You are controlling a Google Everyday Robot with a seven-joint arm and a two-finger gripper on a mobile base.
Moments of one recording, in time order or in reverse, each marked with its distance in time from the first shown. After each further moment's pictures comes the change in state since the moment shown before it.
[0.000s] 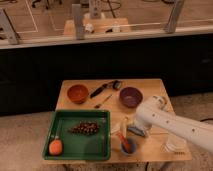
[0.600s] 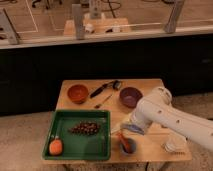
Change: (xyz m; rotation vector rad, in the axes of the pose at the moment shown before) arm -0.052 -0.028 -0.107 0.106 -0.029 -0.175
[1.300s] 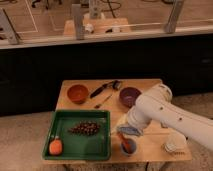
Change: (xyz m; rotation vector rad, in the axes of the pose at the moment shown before) arm -0.018 -0.022 -0.013 0.046 -0.061 -0.086
